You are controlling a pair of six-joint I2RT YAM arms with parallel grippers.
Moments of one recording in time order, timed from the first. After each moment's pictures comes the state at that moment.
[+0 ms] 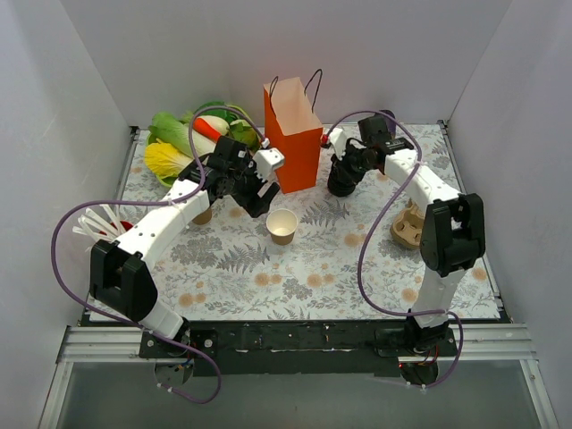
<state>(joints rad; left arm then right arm) -0.49 1.53 1.38 -0.71 0.26 0.34 0.32 1.88 1.55 -0.61 -0.42 -0.69</state>
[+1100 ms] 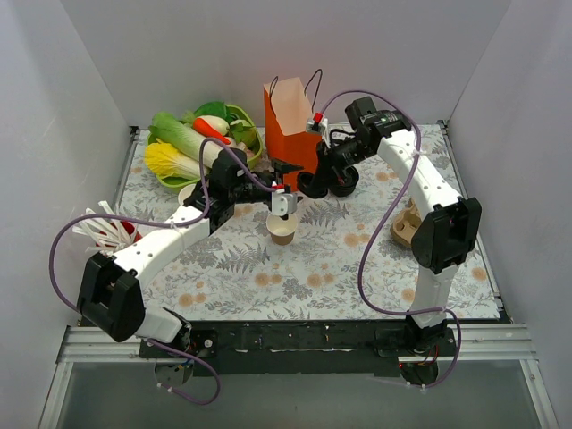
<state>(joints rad) -0.58 1.40 1.08 0.05 0.75 1.04 0.40 1.91 1.95 -1.22 -1.03 -0.59</state>
